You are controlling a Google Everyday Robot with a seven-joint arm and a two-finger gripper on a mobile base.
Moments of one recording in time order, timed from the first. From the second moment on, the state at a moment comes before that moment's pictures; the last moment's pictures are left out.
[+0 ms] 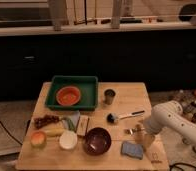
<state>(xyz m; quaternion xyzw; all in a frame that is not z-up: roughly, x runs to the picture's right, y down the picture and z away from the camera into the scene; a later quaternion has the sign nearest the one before) 0.280 0.265 0.809 -0.32 -0.07 0.03 0.94</state>
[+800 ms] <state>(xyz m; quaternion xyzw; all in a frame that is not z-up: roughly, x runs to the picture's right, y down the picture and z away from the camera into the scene) 0.271 0.247 0.811 -0.30 -0.12 -0.08 0.94</state>
